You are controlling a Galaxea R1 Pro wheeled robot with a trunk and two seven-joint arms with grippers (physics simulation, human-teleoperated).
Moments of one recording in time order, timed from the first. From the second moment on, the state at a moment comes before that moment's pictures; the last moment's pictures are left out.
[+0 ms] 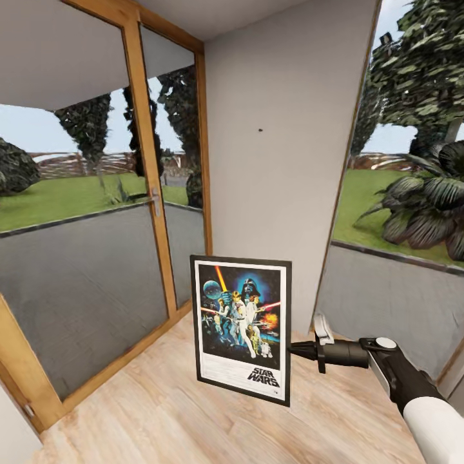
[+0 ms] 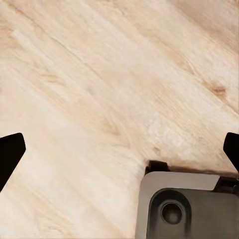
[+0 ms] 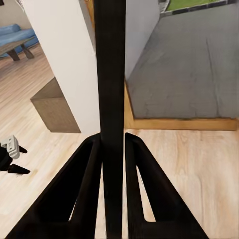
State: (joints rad) left arm 0.00 0.11 0.11 -0.49 0.01 -0.03 -0.01; right arm -0.66 -0.25 -0.05 -0.68 0.00 0.00 1.47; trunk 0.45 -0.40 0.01
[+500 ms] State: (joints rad) left arm 0.00 0.11 0.11 -0.49 0.01 -0.03 -0.01; right arm -0.66 -0.25 -0.05 -0.68 0.00 0.00 1.46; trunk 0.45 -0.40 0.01
